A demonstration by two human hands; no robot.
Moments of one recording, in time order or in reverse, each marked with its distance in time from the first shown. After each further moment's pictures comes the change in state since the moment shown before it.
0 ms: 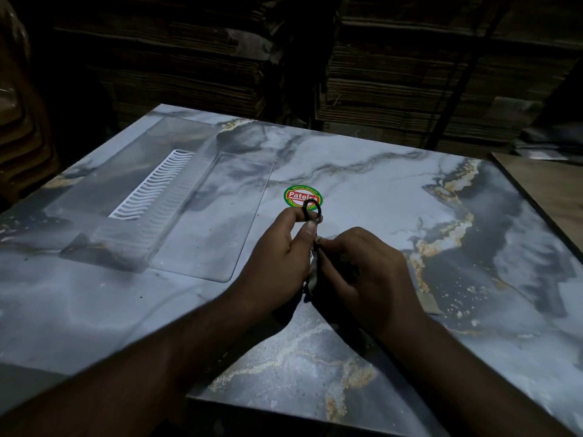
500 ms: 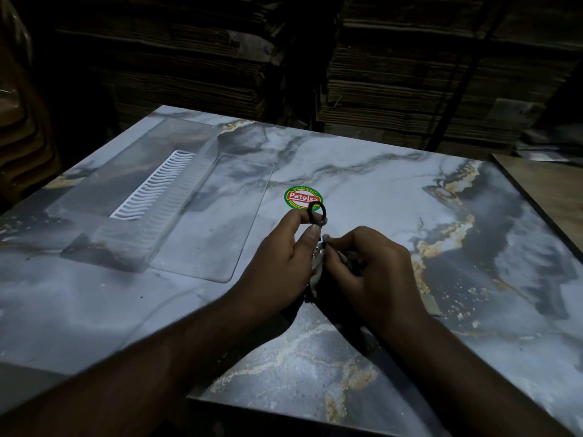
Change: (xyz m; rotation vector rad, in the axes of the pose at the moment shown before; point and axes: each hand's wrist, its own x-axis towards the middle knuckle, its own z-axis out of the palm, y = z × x) left_hand -0.005 0.005 -0.001 -0.024 -0.072 0.012; right_hand 0.002 0.000 0.000 0.037 0.050 0.167
